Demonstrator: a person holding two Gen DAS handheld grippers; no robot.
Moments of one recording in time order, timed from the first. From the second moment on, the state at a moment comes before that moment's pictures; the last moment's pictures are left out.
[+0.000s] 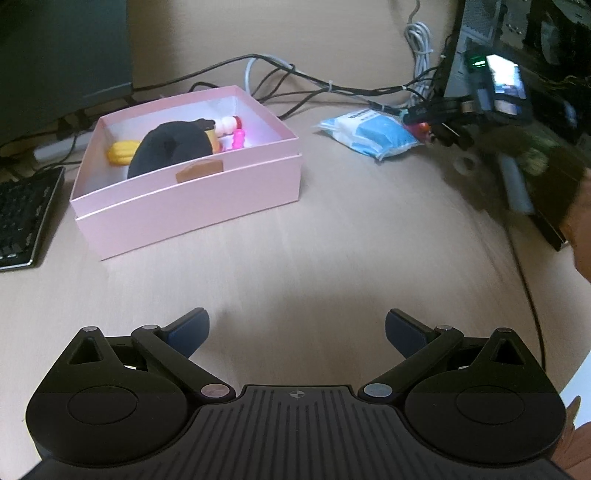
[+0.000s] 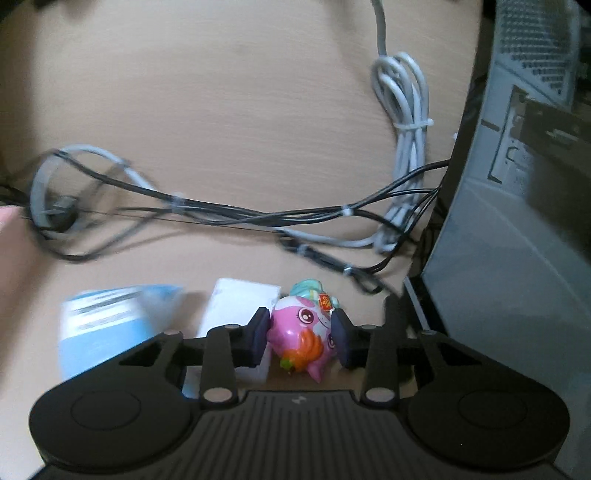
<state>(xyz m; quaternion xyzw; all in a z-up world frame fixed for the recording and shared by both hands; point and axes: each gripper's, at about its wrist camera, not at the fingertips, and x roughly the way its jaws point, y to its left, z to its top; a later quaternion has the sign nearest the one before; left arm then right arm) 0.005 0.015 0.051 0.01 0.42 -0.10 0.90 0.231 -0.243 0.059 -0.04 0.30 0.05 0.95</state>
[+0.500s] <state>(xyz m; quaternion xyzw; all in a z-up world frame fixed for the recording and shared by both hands) 0.004 0.020 0.045 0.01 0.43 -0.09 0.90 0.249 -0.251 0.027 -0.19 0.28 -0.12 0.93</state>
